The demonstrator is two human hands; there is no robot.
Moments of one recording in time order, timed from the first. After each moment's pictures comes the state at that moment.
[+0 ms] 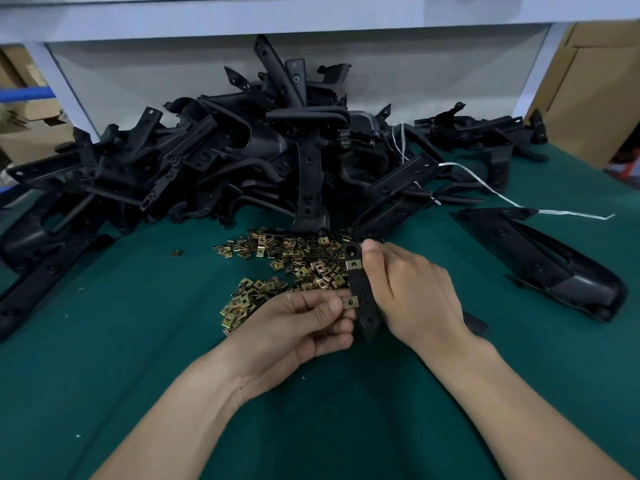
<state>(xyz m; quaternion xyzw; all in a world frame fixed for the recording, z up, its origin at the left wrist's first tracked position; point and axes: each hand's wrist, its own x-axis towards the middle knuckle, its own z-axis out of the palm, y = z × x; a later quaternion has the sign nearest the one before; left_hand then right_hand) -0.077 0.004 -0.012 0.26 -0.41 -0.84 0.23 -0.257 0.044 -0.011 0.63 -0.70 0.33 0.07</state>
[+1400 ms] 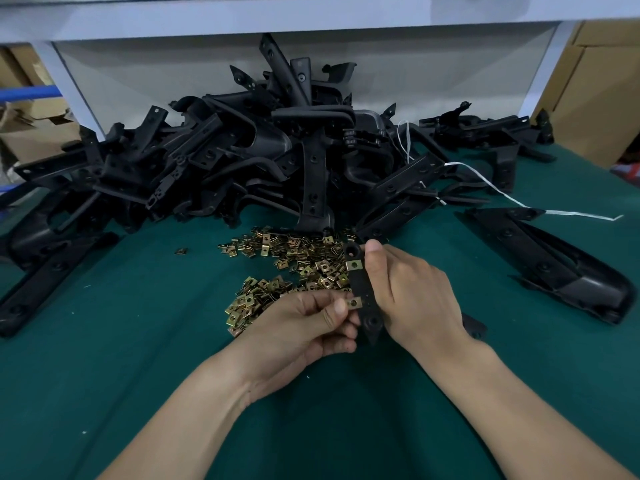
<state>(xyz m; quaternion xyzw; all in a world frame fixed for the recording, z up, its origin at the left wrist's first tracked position) -0.081 0.010 -0.010 0.25 -0.47 -0.82 0.23 -0.249 0.047 -0.008 0.65 -0.68 0.34 0.08</state>
